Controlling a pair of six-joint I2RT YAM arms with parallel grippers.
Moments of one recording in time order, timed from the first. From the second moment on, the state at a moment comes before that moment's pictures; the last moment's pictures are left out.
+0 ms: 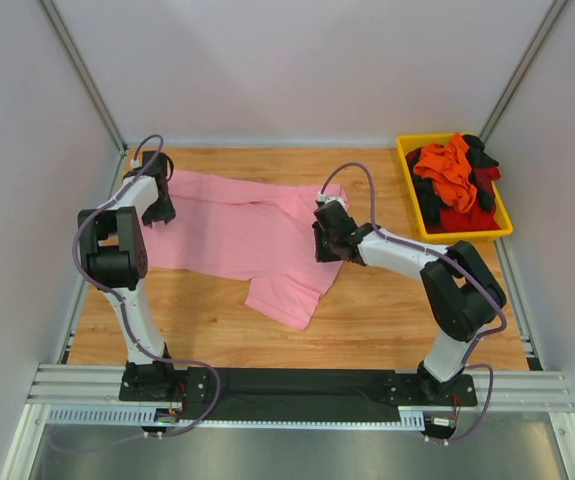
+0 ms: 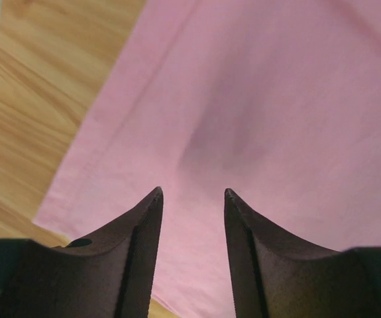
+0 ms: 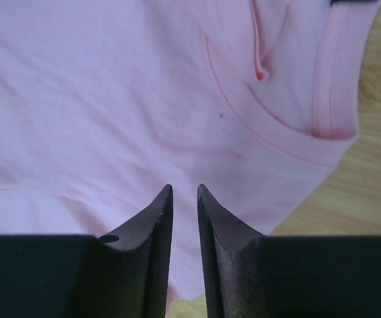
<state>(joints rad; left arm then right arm) 0.08 2.03 1.54 -0.62 -0.35 -0.26 0.63 1.74 1.08 -0.24 0.10 0.44</state>
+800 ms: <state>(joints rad) 0.10 1.83 1.25 -0.81 -0.38 -0.47 0.61 1.66 0.95 -0.45 0.39 0.53</state>
